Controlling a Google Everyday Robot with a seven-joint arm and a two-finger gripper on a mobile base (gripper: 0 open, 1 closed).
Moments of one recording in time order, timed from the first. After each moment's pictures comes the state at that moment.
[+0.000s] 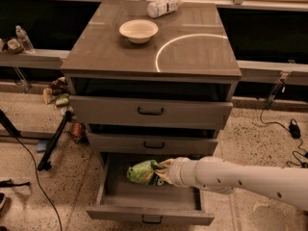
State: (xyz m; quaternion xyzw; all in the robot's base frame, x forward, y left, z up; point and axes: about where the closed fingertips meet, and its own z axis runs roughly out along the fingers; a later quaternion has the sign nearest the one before) arm 0.515 -0.027 0.497 -0.49 0.77 0.15 0.38
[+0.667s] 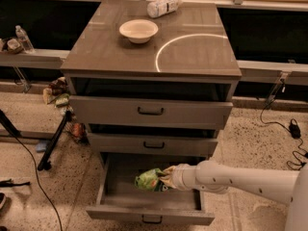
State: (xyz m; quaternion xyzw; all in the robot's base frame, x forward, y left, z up) arm 0.540 -0.047 0.391 -0.52 0.77 0.16 0.35
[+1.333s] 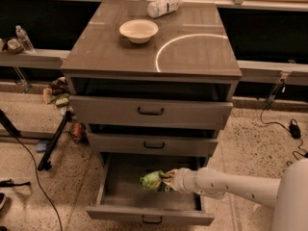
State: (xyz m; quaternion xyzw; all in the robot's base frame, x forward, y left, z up) arm 0.559 -0.063 0.326 -0.51 0.77 0.14 0.36
